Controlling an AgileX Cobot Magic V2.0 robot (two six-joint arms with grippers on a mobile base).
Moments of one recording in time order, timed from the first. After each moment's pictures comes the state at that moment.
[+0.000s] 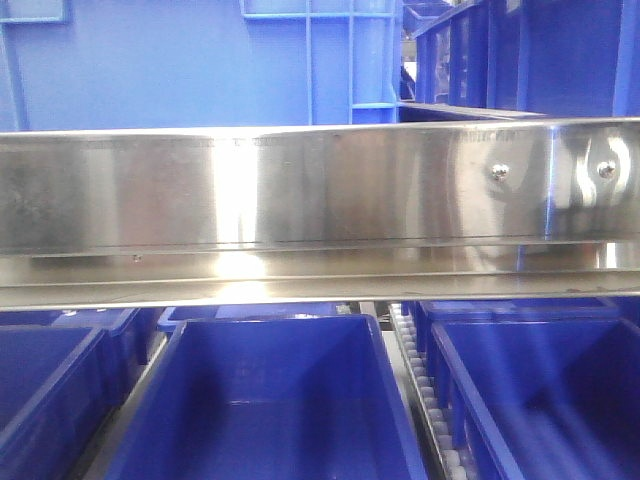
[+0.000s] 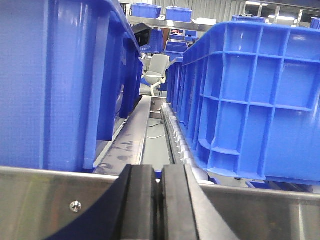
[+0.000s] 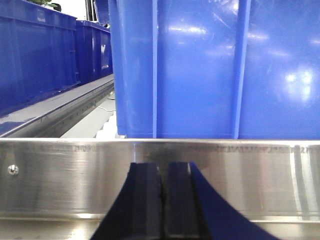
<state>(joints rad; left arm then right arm) 0.04 0.00 0.00 0.05 -0.03 -0.12 -0.08 0.00 0.00 0.08 0.08 -0.05</state>
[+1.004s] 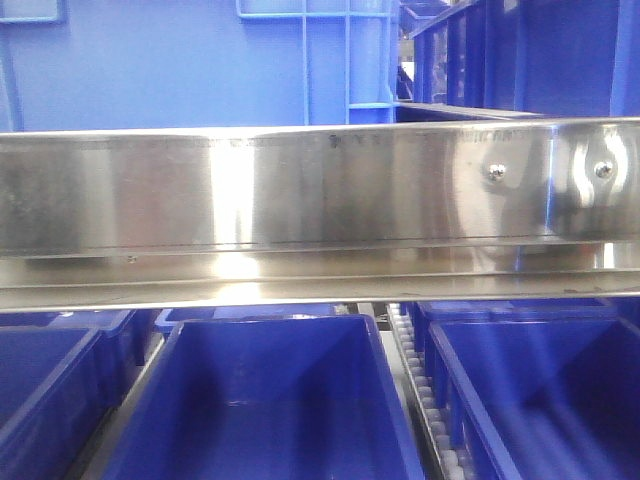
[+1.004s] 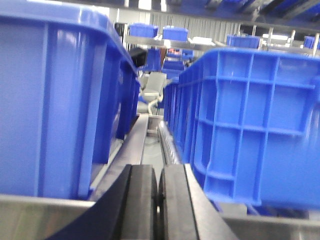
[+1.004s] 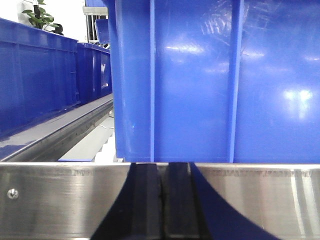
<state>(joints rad) 0.04 0.00 0.00 0.05 -0.11 -0.12 -0.08 0.00 0.00 0.08 0.01 -0.05</state>
